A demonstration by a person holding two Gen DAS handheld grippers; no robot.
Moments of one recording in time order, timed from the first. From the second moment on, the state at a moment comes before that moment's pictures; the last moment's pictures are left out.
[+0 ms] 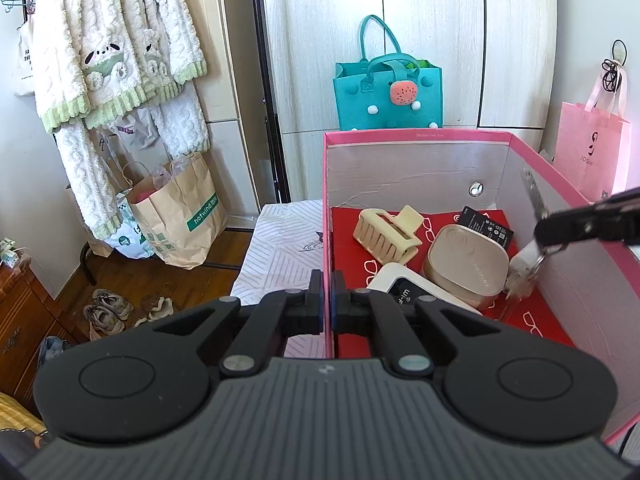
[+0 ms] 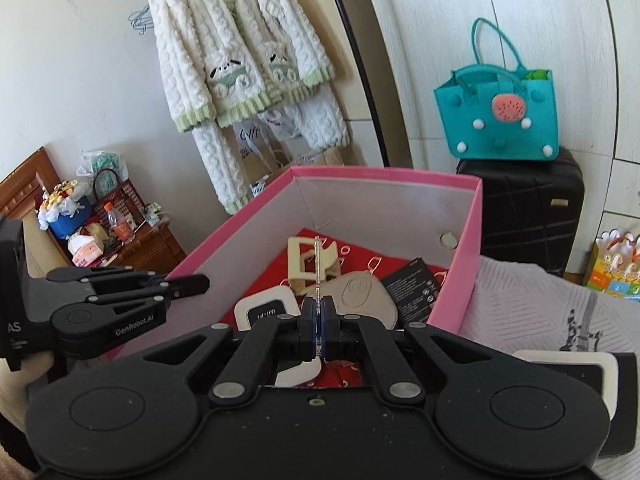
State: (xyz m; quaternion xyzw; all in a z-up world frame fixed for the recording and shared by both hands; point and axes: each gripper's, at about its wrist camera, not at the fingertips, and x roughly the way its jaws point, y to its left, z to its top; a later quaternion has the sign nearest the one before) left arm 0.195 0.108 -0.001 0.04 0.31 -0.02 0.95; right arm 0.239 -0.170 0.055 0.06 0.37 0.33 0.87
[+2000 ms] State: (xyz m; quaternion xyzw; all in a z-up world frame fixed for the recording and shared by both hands) left arm 0.194 0.107 -0.002 0.03 0.30 -0.02 0.95; right arm 0.164 -0.240 -0.029 0.00 0.37 0.11 0.92
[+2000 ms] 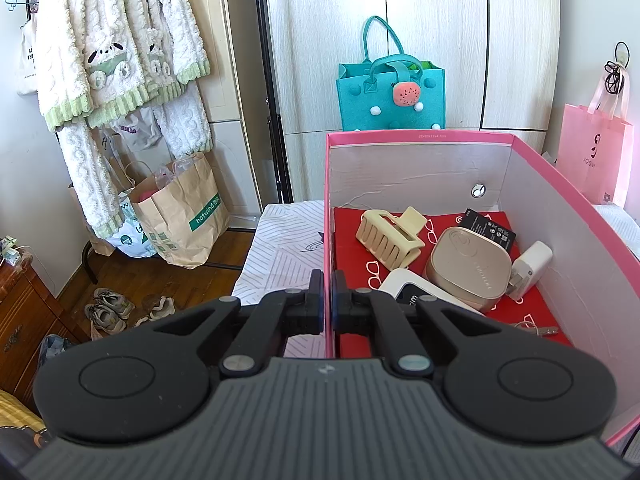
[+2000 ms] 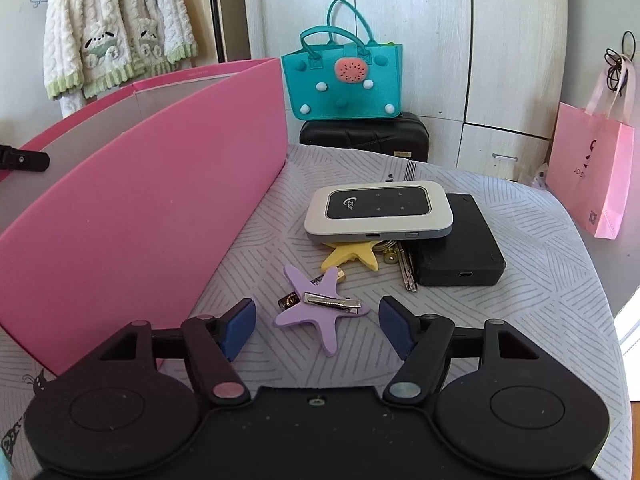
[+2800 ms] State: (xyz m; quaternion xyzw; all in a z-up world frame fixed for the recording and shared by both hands) left arm 0.198 0.108 0.000 0.04 0.32 -0.02 0.94; right arm 0.136 -0.246 -0.010 -0.05 0.34 0.15 0.93
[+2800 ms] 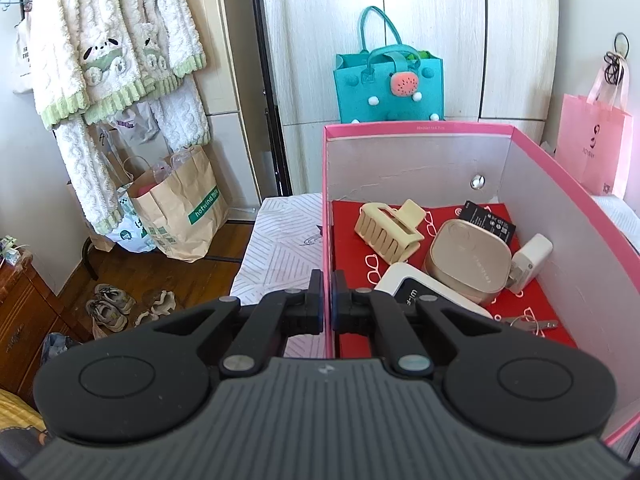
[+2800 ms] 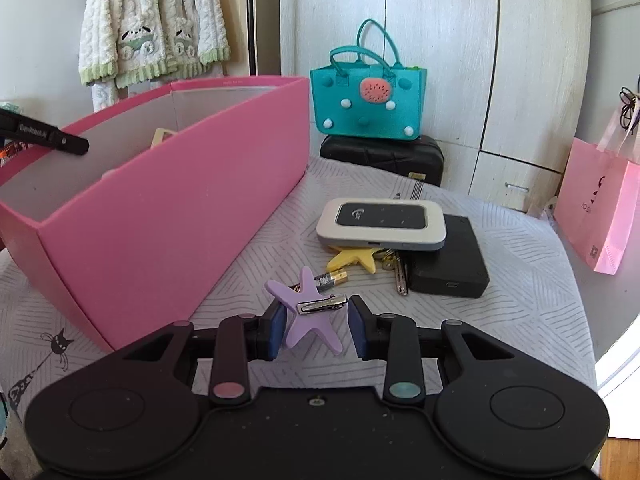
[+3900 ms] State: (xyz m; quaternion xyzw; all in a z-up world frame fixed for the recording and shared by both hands) left arm 0.183 0.120 0.019 0.08 0.37 -0.11 0.92; right arm 0.154 -0.192 0.092 -0.04 0.25 0.31 0.91
